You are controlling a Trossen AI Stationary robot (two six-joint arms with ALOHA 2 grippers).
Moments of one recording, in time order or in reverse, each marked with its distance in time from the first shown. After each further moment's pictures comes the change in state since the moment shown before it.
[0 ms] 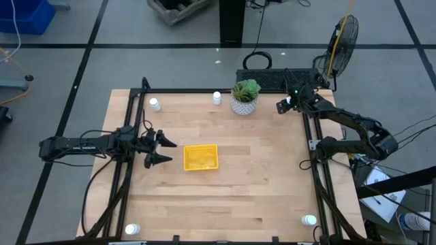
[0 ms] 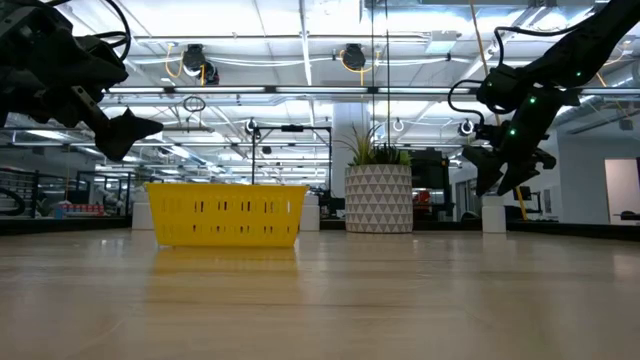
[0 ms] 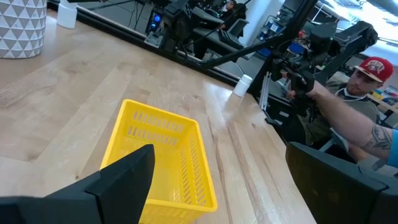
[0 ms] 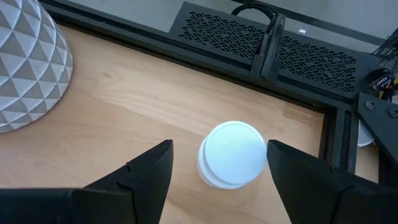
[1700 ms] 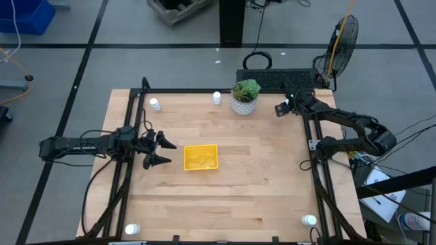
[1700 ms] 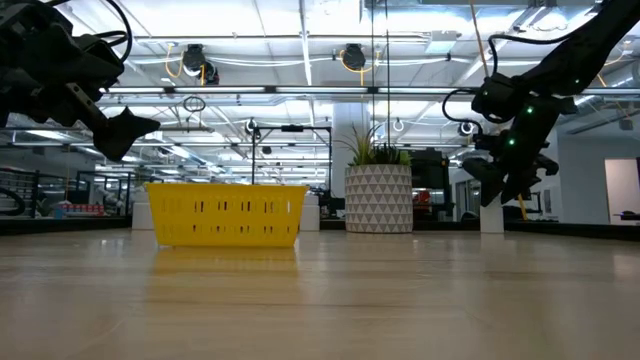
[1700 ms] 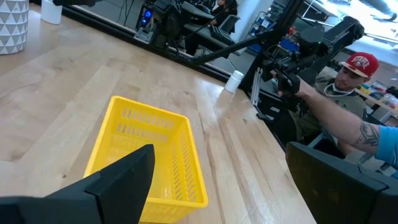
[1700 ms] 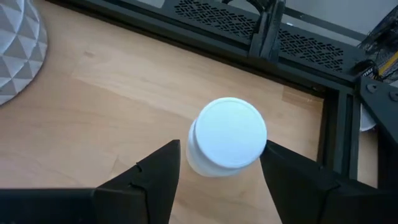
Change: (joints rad) left arm 0.000 0.000 0.000 0.000 0.043 0.001; right arm 0.052 0.049 -0.039 0.041 0.091 0.034
